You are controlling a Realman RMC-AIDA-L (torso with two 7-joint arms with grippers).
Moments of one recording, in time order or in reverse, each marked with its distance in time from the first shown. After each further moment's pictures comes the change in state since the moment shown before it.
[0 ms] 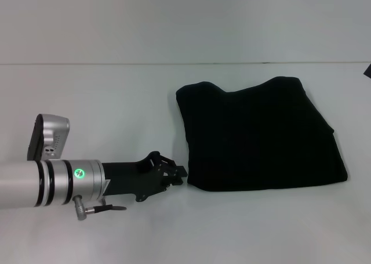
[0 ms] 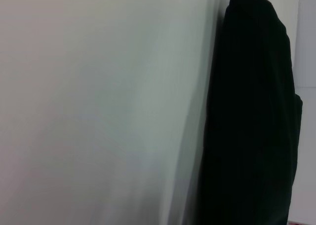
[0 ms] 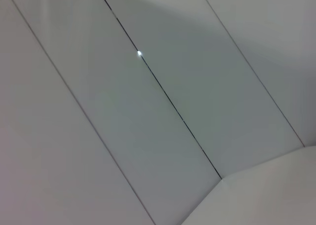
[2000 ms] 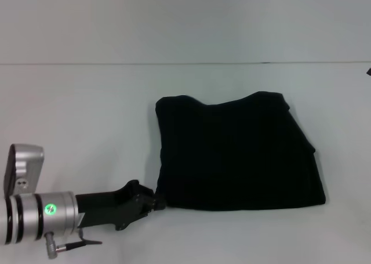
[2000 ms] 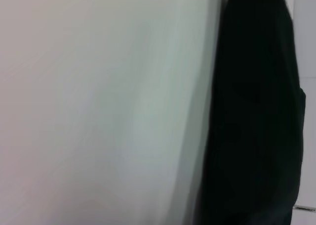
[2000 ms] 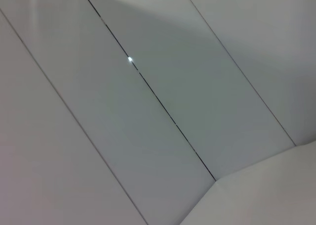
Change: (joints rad) left arm 0.158 -0.026 0.003 0.108 -0.001 0.125 0.082; right arm 0.001 -0.007 0.018 0.030 -0.004 0.012 0.007
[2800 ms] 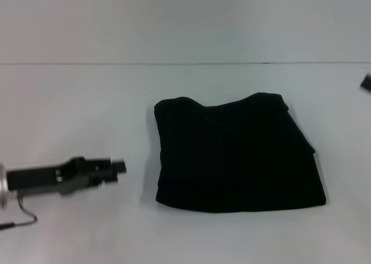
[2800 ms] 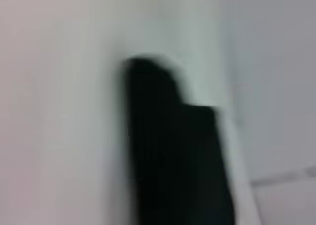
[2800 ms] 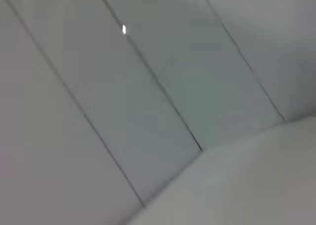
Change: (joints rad) left arm 0.032 0.080 -0.163 0.221 0.057 0.311 0.205; right arm 0.005 -0.013 -0.010 -0.042 -0.089 0.024 -0.010
